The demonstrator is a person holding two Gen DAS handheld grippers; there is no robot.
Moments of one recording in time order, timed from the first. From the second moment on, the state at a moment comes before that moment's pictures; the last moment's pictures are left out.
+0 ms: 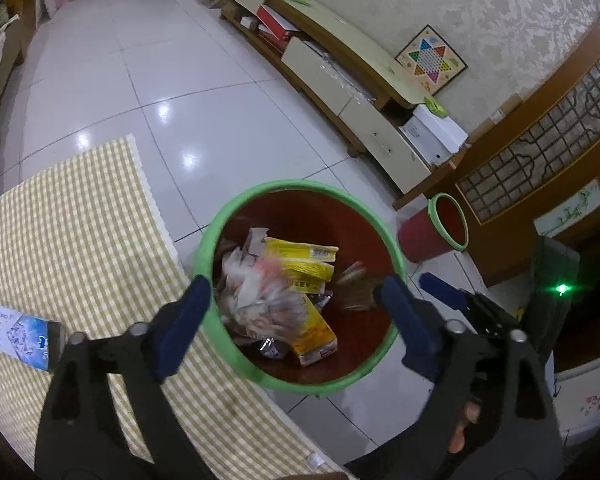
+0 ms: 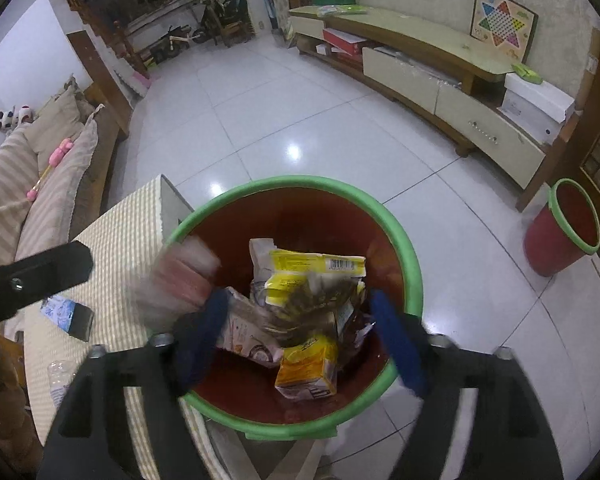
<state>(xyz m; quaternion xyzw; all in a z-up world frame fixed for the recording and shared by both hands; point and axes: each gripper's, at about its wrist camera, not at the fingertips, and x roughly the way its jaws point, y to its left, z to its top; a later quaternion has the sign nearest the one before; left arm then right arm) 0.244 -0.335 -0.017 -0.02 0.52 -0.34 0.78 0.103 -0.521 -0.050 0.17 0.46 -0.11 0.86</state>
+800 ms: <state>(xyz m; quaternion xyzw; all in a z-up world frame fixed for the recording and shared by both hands) 0.206 -0.169 0.013 -0.05 0.49 -0.23 0.84 0.101 -0.449 -0.030 0.10 0.45 -0.05 0.89</state>
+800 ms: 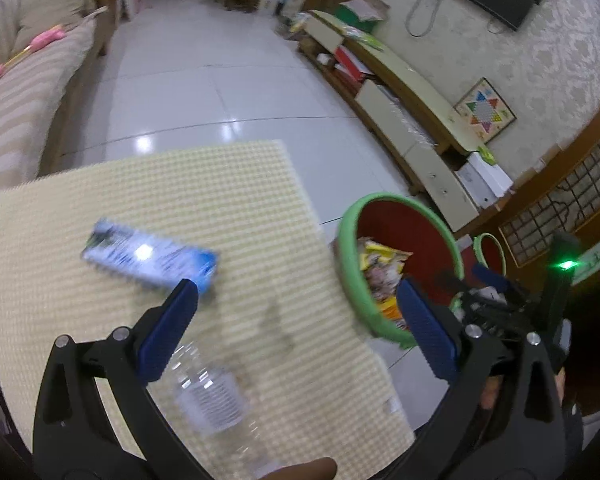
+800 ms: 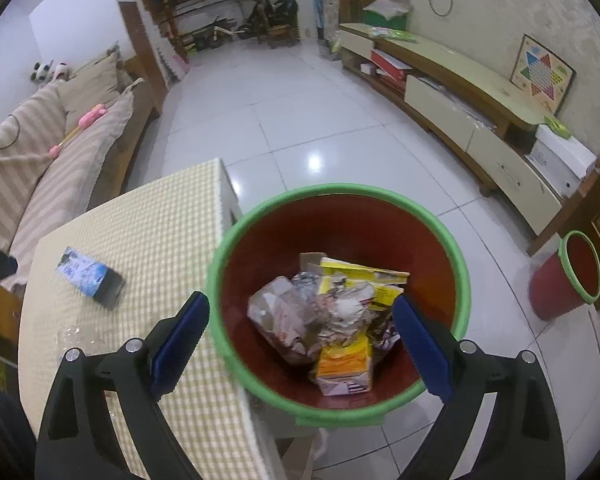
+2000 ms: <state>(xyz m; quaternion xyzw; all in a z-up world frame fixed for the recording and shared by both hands) 0.166 0.019 -0.042 -0.13 0.51 -0.11 0.84 0.085 -0.206 -0.110 -0.01 0.55 0.11 0.83</state>
